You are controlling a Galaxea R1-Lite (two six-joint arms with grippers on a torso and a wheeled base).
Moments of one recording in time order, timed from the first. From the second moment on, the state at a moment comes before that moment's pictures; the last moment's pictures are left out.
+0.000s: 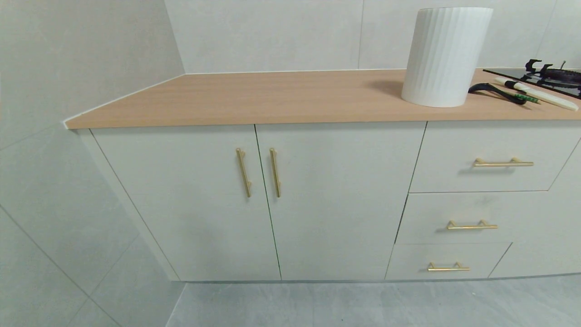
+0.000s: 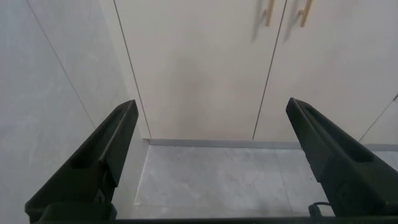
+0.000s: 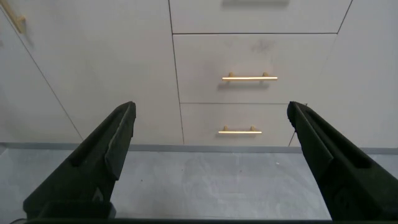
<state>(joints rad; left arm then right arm) 0.00 0.00 0.00 0.00 0.03 0.00 0.00 0.00 0.00 0.00 0.02 0.00</state>
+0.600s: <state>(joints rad) 0.00 0.00 0.00 0.00 0.03 0.01 0.00 0.00 0.00 0.00 0.02 0.00</state>
